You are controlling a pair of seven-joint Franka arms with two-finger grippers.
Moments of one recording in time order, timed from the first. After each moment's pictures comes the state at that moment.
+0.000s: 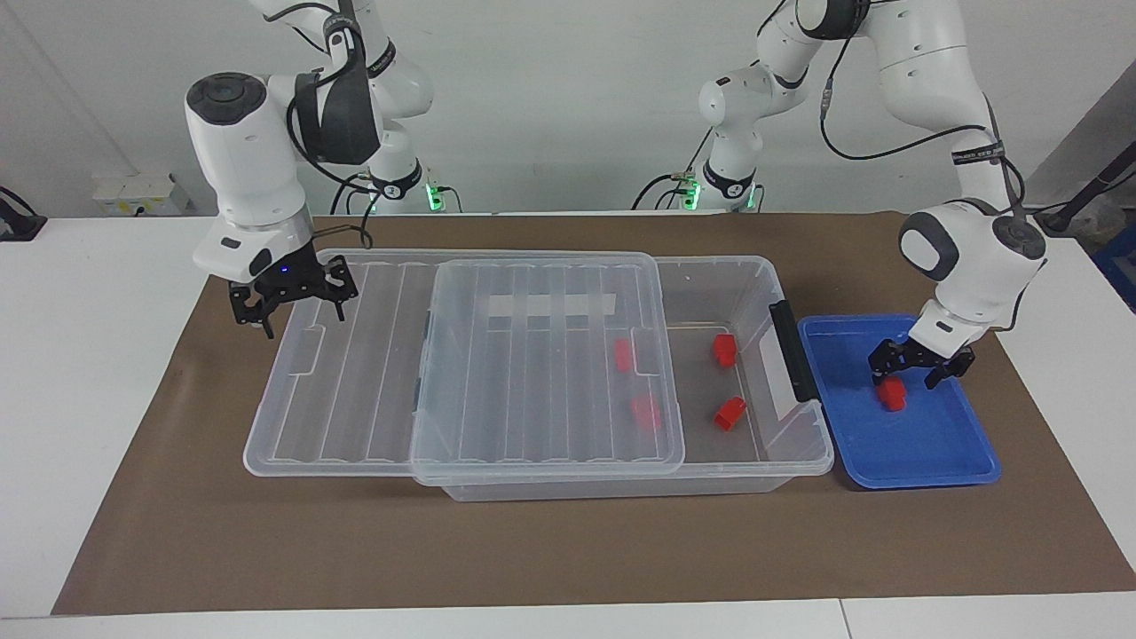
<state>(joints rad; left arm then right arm) 0.30 0.31 -0.10 -1.98 -0.01 2.42 0.40 0.03 0.02 0.05 -1.80 -0.14 1.93 -0.14</state>
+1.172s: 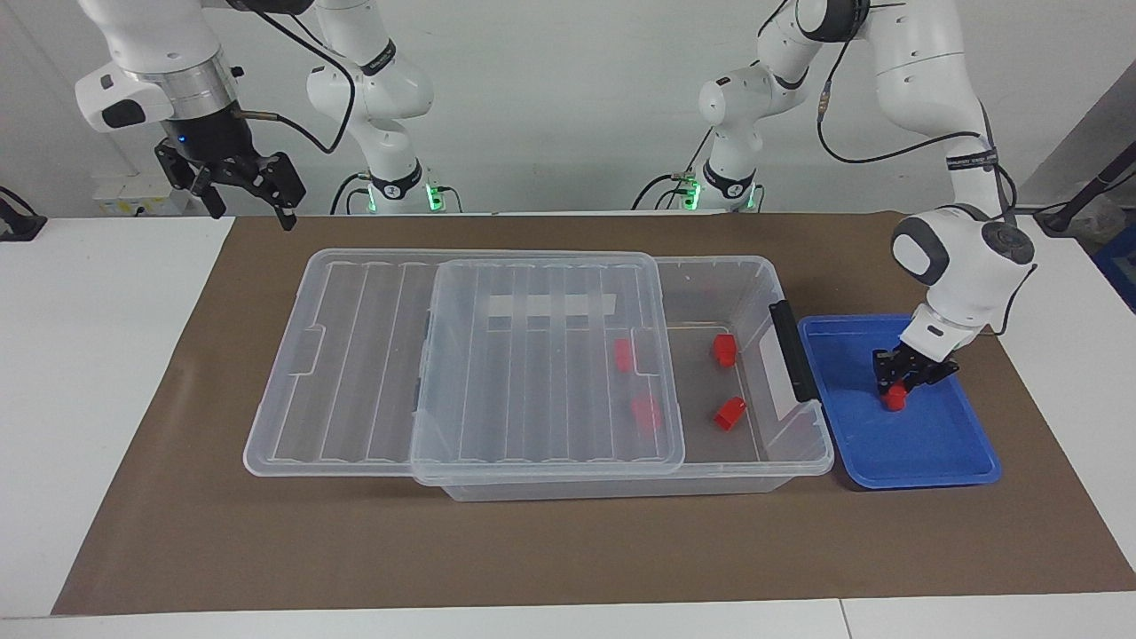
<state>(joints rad) 0.30 0.32 -0.11 -2.00 -0.01 2.45 0.39 -0.02 -0.02 0.03 -1.48 -0.06 1.49 0.21</state>
